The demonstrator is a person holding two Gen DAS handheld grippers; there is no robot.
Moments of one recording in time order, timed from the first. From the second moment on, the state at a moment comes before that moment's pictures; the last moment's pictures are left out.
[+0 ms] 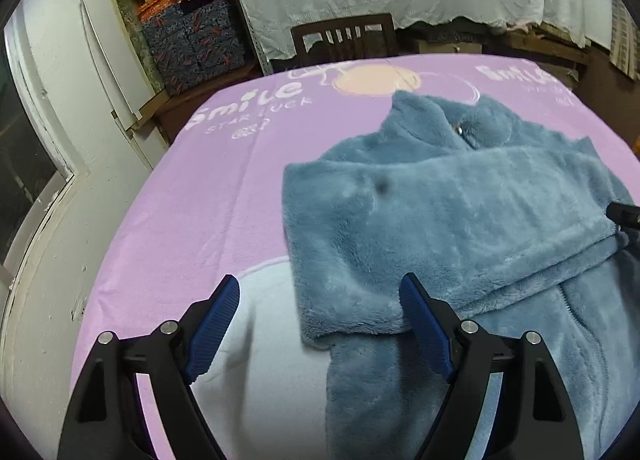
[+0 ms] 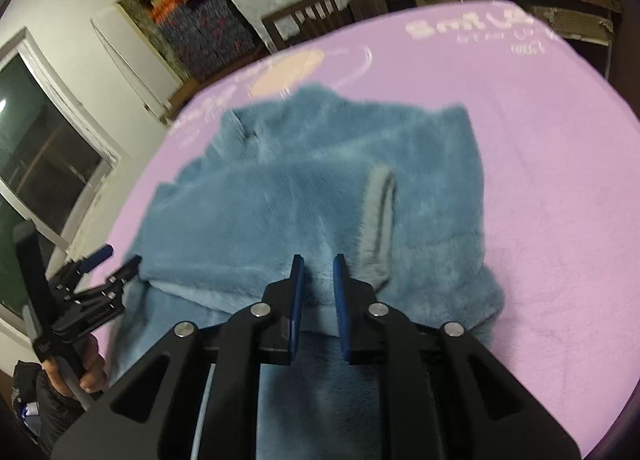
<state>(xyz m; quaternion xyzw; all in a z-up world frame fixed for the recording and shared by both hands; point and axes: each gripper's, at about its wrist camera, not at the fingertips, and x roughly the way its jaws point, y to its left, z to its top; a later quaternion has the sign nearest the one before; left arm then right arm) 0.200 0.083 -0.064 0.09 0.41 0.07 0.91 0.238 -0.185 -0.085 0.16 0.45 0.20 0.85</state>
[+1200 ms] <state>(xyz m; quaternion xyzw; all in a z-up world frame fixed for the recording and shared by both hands) 0.182 0.080 -0.075 0.04 0.43 0.00 0.90 0.202 -0.223 -0.074 0.22 0.44 0.19 0.85</state>
